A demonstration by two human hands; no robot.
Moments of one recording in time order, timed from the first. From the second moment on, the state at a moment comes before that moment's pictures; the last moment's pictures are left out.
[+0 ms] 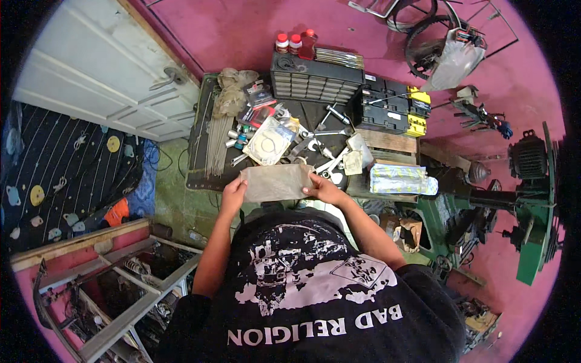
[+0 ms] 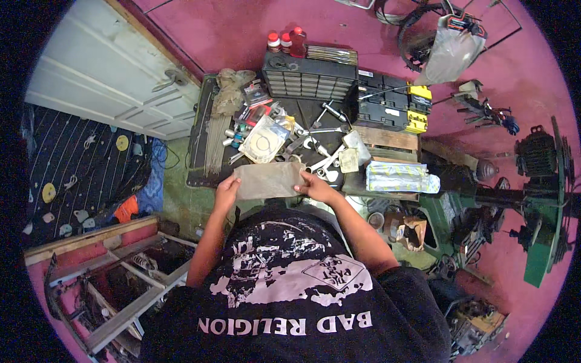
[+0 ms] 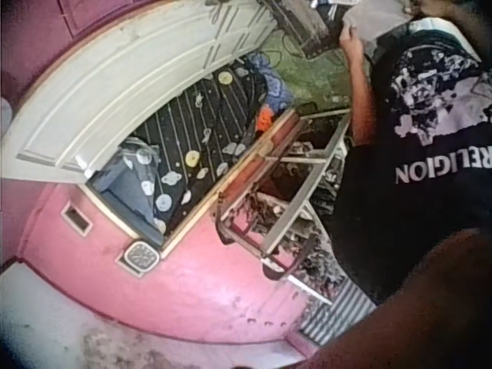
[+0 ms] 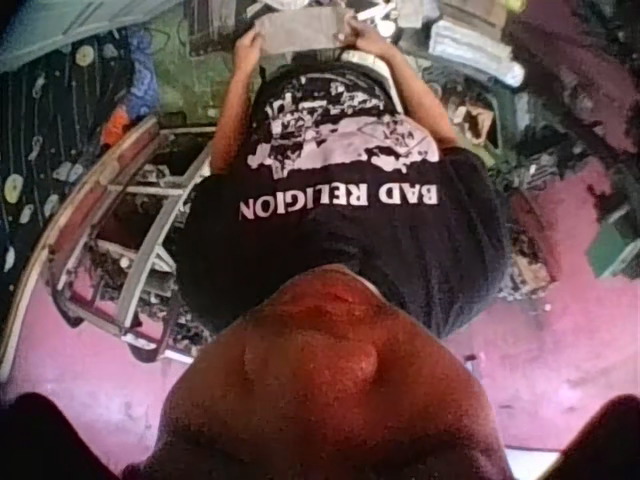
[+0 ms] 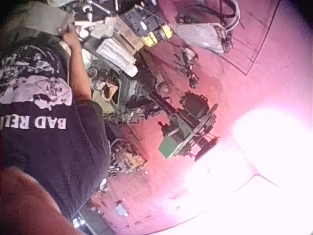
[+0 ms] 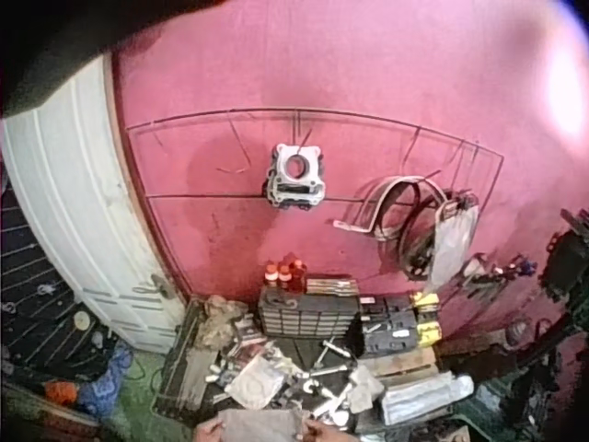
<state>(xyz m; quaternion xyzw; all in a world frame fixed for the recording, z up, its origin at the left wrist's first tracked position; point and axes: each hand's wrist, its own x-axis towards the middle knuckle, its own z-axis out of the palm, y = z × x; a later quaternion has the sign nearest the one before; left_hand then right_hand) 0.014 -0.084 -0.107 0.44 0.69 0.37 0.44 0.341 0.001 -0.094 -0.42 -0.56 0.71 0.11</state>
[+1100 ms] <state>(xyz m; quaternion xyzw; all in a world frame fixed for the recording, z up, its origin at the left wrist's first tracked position) -0.117 0.012 -0.135 0.62 0.75 0.09 0.20 0.052 0.120 -0.105 -0.37 -0.92 0.06 0.08</state>
